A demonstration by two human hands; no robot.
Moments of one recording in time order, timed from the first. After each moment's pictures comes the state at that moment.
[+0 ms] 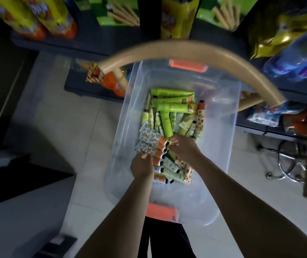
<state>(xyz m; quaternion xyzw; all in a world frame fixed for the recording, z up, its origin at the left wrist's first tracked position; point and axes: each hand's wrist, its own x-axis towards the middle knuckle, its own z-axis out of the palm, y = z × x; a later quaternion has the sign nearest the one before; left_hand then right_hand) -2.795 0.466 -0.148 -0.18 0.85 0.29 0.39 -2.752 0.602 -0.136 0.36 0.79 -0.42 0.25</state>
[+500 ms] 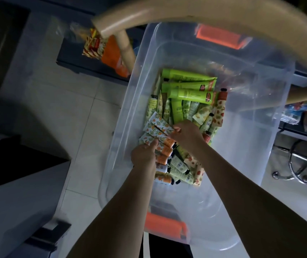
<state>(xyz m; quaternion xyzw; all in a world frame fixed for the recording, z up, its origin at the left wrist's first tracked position) -2.816 0.470 -0.206 -0.33 0.76 0.38 0.41 -2.784 0.599 -0.190 0.36 0.80 -0.42 0.22</state>
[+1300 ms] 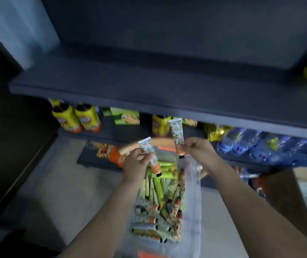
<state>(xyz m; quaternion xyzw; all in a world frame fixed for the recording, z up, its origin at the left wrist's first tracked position) -2.883 0.517 0.096 0.10 0.78 0.57 0.26 -2.785 0.683 0.124 0.39 0.68 -0.62 -0.07</state>
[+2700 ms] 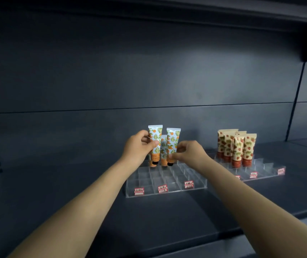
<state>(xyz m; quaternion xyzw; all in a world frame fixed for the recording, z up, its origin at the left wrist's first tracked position) -3.245 0.742 0.503 0.54 0.64 0.54 0.08 -3.094 0.832 0.488 0.38 0.80 -0.33 -0.34</state>
